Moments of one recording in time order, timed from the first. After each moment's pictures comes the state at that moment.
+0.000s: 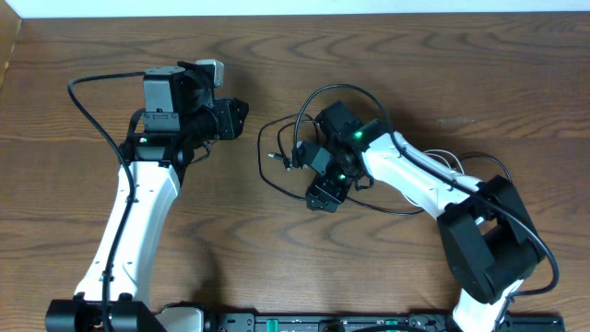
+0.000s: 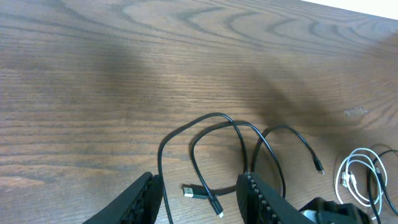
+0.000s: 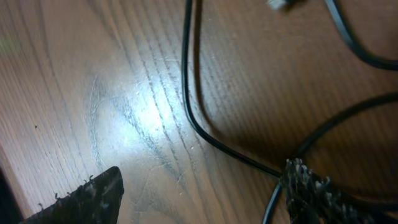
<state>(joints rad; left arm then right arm) -0.04 1.43 1.10 -0.46 0.40 -0.14 0.62 1.92 1.30 -0.78 -0.41 -0.43</state>
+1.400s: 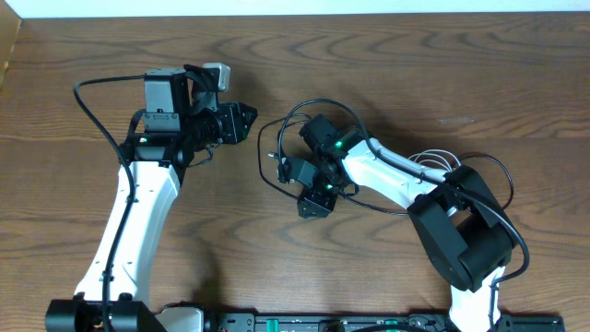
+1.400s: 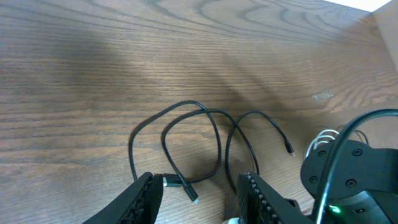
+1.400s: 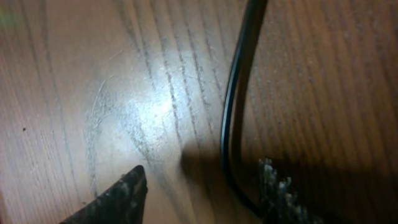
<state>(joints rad) -0.04 1.43 1.10 -0.49 0.51 -0.14 0.68 2.03 1.30 -0.72 -0.45 -0.50</state>
